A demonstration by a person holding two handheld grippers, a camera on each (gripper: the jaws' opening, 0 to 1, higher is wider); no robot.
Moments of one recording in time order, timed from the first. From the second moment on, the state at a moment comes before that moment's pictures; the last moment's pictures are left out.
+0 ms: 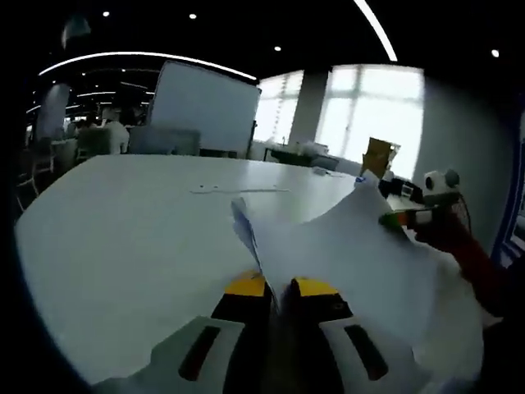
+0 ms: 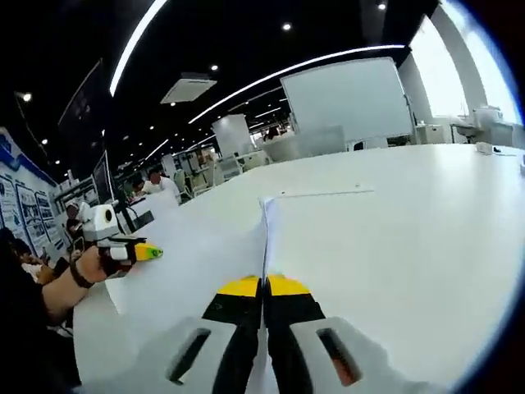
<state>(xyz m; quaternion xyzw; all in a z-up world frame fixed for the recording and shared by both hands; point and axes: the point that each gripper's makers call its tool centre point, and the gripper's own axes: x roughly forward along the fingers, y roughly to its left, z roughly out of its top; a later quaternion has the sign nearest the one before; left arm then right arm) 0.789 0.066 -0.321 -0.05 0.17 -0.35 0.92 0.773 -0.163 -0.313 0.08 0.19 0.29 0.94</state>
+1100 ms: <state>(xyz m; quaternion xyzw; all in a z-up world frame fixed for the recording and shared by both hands) 0.781 0.066 -0.331 0.01 0.17 -0.35 0.92 0.784 -0.181 -0.339 0.05 0.20 0.23 0.95</state>
